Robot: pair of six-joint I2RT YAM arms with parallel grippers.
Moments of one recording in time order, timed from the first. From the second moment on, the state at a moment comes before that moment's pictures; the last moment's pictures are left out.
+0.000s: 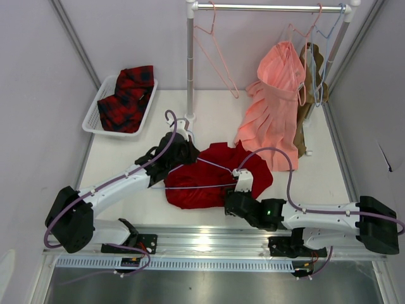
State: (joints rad) left arm -0.68 1.29 0.82 -0.05 -0.14 -0.55; right arm 1.31 1.13 0.56 -0.28 0.61 0.88
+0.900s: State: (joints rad) left arm -0.74 1.16 0.69 0.07 -0.11 -0.60; right arm 0.80 0.77 0.37 -0.30 0.40 0.83
